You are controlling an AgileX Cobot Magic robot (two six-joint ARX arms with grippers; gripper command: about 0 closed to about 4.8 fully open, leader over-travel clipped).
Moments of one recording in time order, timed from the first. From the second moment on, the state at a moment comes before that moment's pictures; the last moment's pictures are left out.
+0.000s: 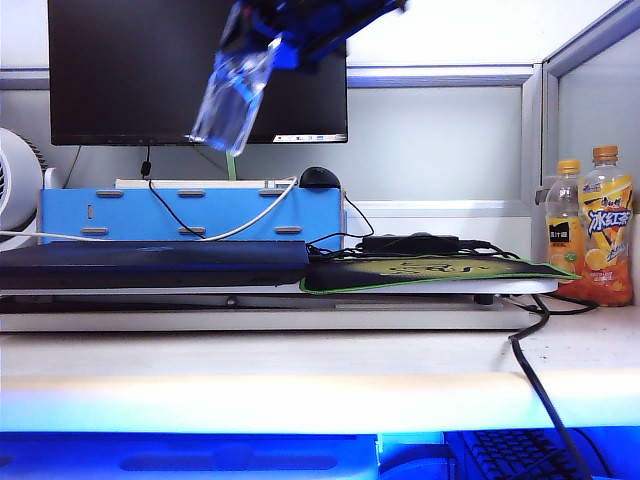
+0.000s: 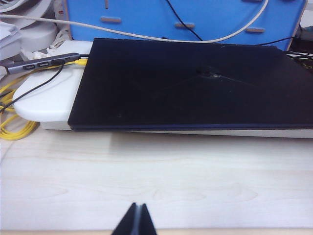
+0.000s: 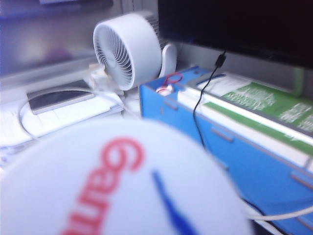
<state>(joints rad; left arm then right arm) 0.00 0.00 0.01 -0.13 0.07 -0.04 0.62 1.90 1.63 0.19 -0.29 -0.01</state>
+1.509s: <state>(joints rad) 0.00 0.00 0.01 -0.13 0.07 -0.04 0.72 2.08 1.64 0.19 -0.11 -0.15</state>
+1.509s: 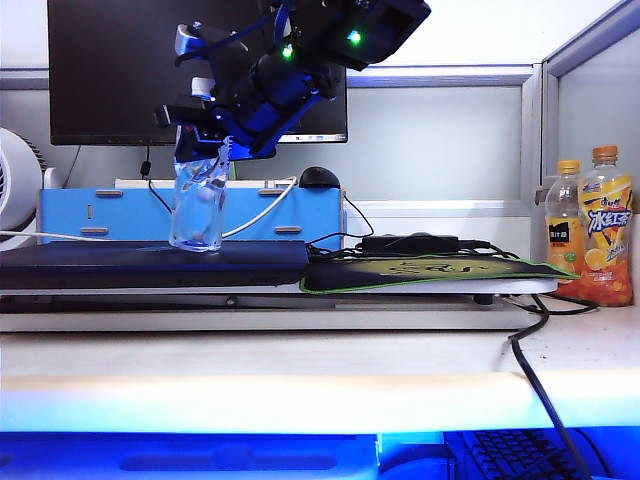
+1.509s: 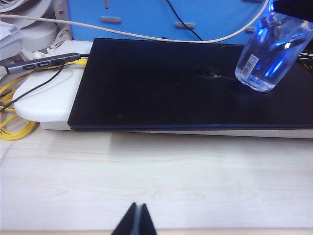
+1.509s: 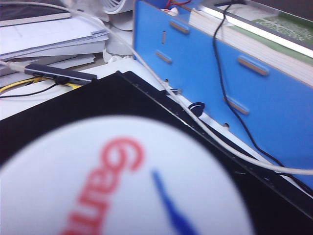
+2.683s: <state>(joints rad) 0.00 0.00 0.01 -0.13 0.07 -0.04 0.73 2.05 1.65 0.16 -0.08 -0.16</state>
